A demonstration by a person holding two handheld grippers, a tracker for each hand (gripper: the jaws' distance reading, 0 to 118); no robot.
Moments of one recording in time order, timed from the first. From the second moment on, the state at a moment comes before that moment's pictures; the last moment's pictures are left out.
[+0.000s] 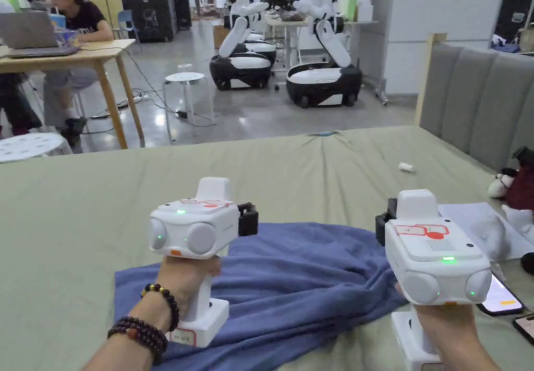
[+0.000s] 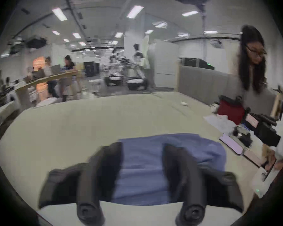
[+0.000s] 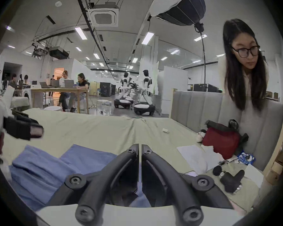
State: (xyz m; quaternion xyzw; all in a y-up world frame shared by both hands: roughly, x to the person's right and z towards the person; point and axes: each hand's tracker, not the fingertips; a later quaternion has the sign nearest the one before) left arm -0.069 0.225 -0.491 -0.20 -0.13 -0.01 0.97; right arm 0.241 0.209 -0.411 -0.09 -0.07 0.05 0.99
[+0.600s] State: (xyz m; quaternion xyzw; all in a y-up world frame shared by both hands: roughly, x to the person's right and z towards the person) left arm -0.220 0.199 -0.494 -0.28 0.01 -0.02 0.96; right arm 0.154 0.199 -0.442 -0.10 0.01 0.06 0.99
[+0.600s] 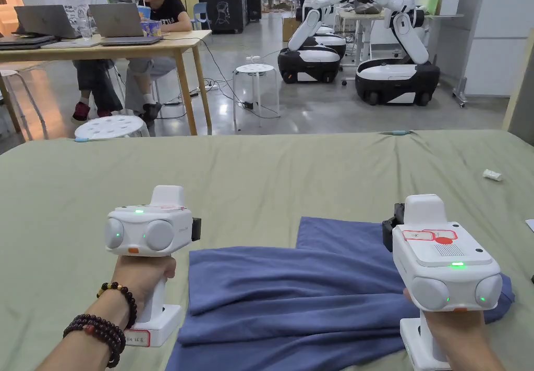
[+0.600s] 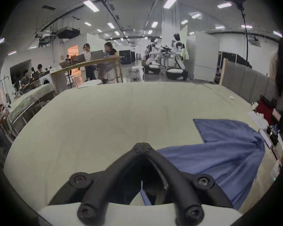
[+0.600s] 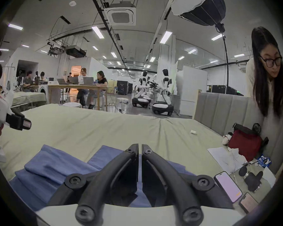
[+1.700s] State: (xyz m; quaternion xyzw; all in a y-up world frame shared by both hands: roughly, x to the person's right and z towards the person) left arm -0.183 0.156 -0.545 -0.37 -0.01 -0.02 0.93; right arm 0.202 0.187 -0.456 -0.16 -0.01 0.09 0.98
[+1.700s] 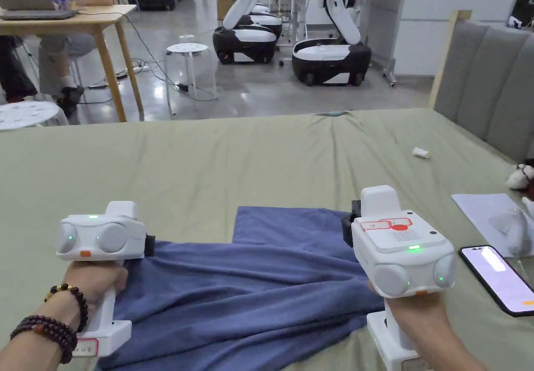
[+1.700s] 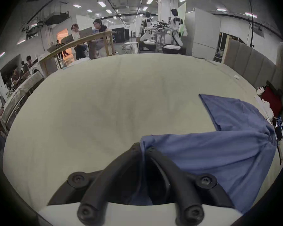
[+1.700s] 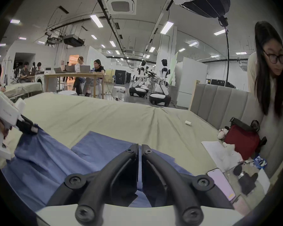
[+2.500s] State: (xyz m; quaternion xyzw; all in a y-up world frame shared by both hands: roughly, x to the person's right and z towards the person) left arm -0.161 0.165 -0.540 -0.35 -0.01 -0.02 0.94; right arm 0.341 0.102 -0.478 -0.38 -0.06 0.01 0.92
